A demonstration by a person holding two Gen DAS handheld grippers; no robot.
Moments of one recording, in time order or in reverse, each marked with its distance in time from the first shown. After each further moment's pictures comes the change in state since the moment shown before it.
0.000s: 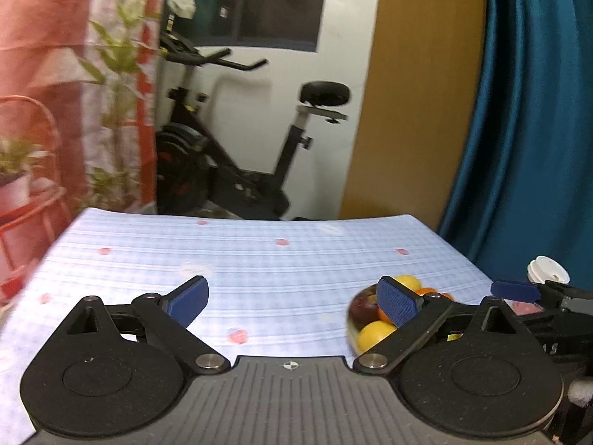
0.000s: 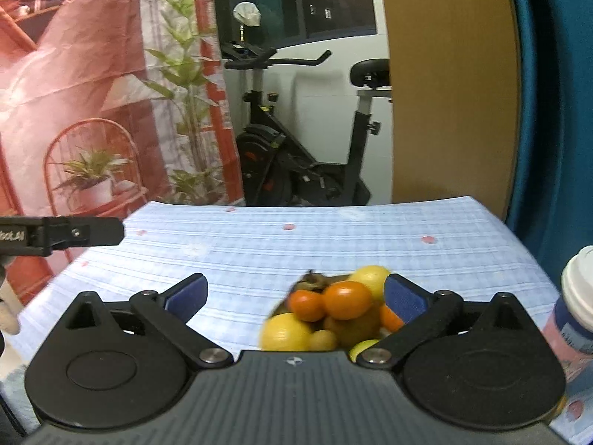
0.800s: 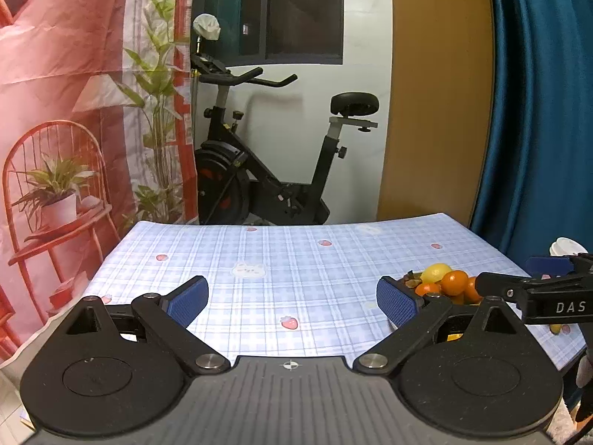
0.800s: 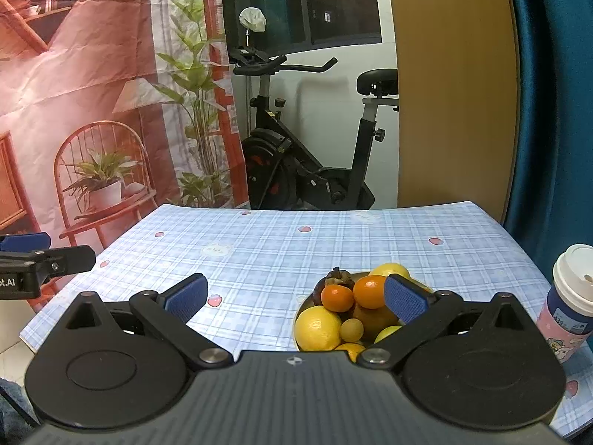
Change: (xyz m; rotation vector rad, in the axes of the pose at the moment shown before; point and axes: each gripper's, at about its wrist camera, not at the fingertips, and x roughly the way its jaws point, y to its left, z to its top) left arm -0.042 0.002 -0.008 0.050 -0.037 0.124; right arm -0.029 0.034 0.000 -0.010 -0.013 -0.018
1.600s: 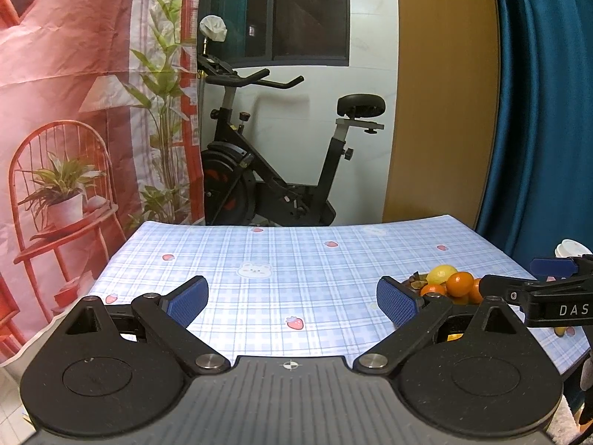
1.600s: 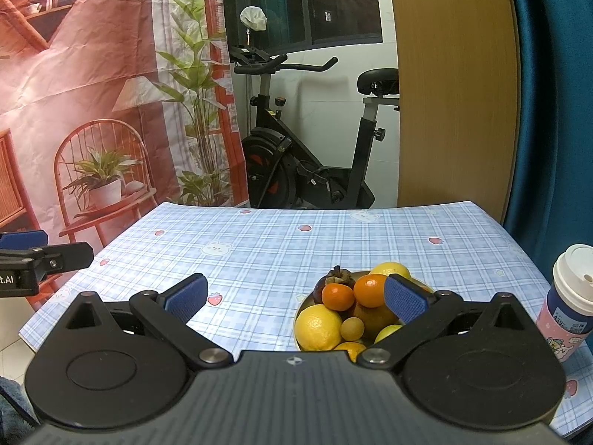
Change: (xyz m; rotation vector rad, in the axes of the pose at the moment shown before) left arm -0.004 -0.001 -0.002 -0.007 -0.003 0.024; right arm 0.000 0.002 0.000 -0.004 0.003 0.000
